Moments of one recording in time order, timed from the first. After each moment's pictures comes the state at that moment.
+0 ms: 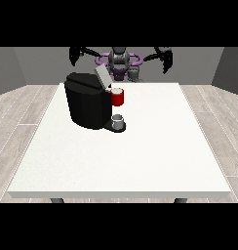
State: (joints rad) left arm -0.54 0.03 0.38 -0.68 -0.40 -0.29 -0.32; right arm -0.19 -0.09 -0.08 -1.26 0.08 -0.08 0.00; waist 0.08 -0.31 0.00
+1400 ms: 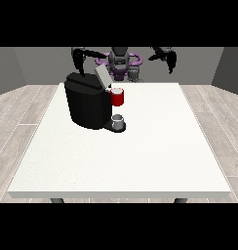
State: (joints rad) left arm -0.31 0.02 0.17 -1.24 -0.15 -0.30 -0.13; right arm -0.54 -0.19 -0.20 -1.11 -0.06 0.02 0.13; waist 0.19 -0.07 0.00
